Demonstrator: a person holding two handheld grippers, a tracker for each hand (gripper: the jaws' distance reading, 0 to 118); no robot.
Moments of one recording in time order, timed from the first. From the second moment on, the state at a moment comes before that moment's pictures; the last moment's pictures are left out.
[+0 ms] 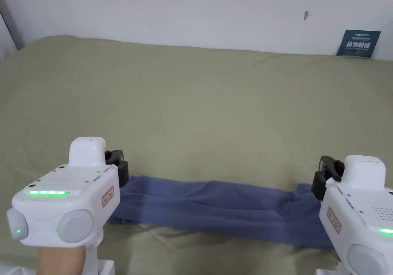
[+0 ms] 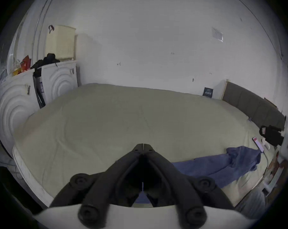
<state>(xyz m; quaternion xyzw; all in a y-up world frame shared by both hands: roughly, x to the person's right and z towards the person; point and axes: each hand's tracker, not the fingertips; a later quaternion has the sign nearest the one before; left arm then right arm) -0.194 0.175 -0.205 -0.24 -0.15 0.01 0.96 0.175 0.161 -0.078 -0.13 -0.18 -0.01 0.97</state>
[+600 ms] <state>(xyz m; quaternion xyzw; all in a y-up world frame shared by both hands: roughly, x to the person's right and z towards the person) -0.315 0.099 -0.349 -0.57 -0.30 0.25 0.73 0.116 0.139 -0.111 -0.14 -0.16 0.02 0.98</state>
